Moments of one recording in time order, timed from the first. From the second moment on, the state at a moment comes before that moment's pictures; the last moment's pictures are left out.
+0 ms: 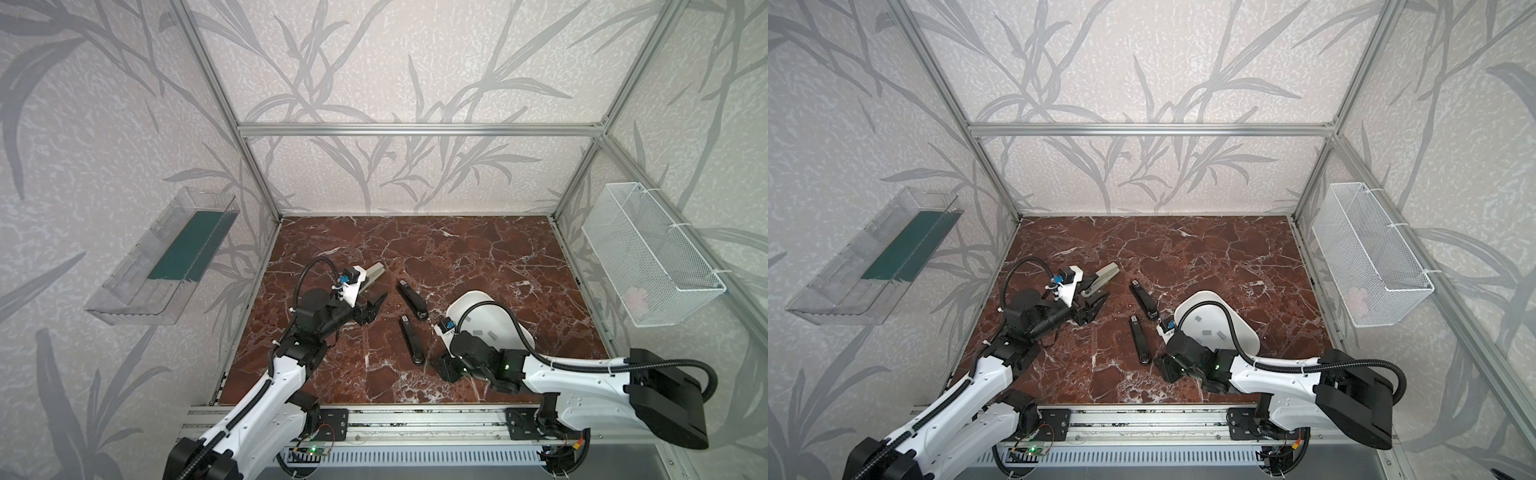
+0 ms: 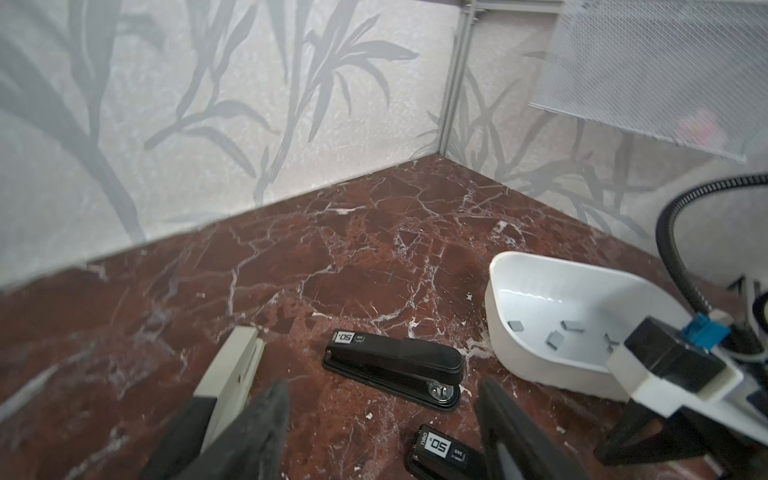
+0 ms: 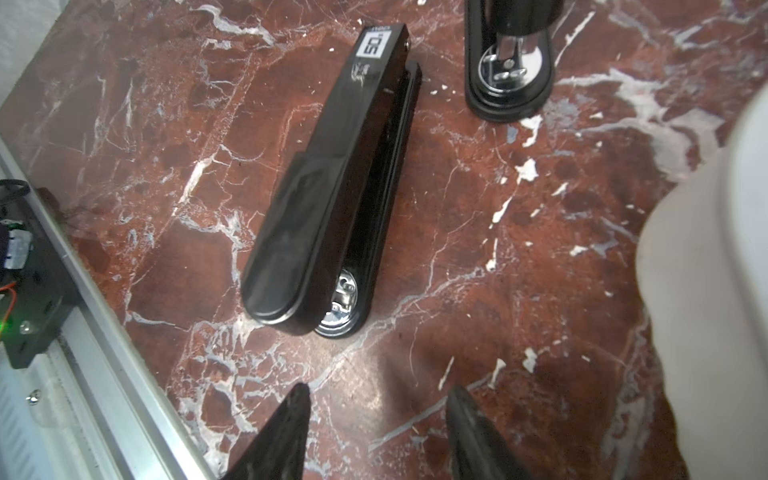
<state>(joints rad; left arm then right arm) -0.32 0.85 0.41 0.26 0.48 0.08 1.13 1.22 0.43 0.01 0.09 0.57</state>
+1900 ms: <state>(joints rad) -0.29 1.10 1.02 -0.65 0.38 1.01 1.30 1.44 0.42 0.60 0.37 0.13</state>
